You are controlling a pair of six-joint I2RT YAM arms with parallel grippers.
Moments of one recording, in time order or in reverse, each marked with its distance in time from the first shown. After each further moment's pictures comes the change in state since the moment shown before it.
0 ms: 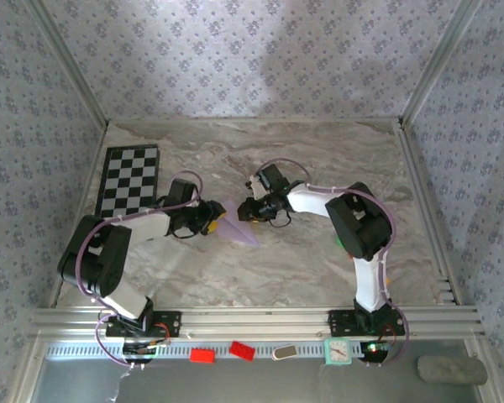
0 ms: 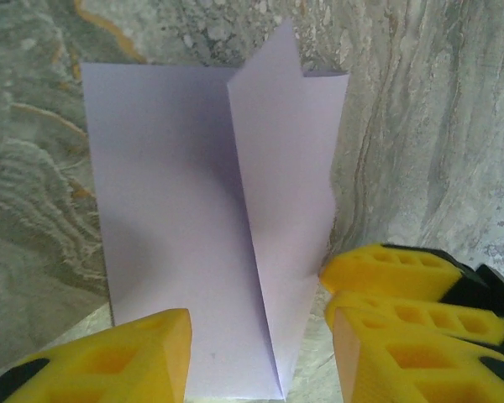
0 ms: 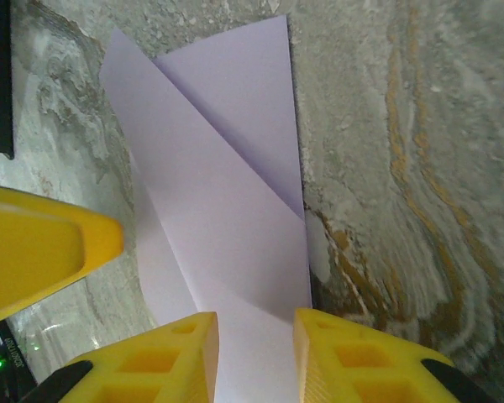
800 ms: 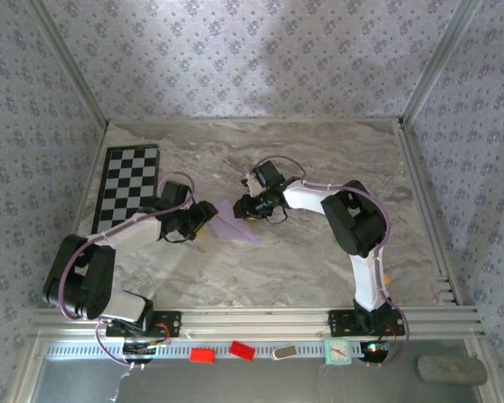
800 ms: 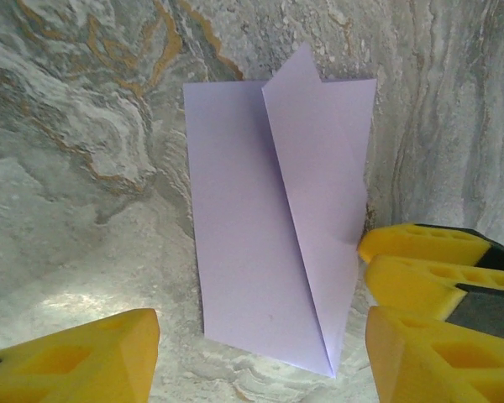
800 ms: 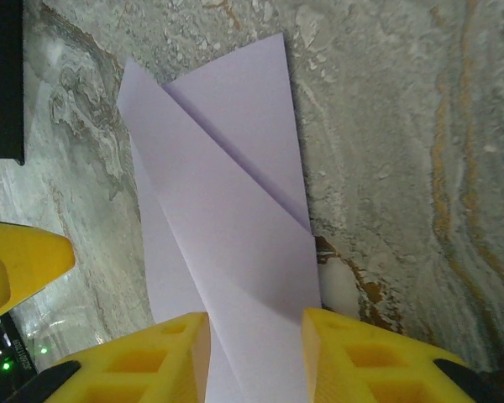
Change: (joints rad) left arm 0.014 -0.164 -0.028 -0.185 -0.133 0.058; right arm 0.011 0.071 0.093 -0.040 -0.026 -0.017
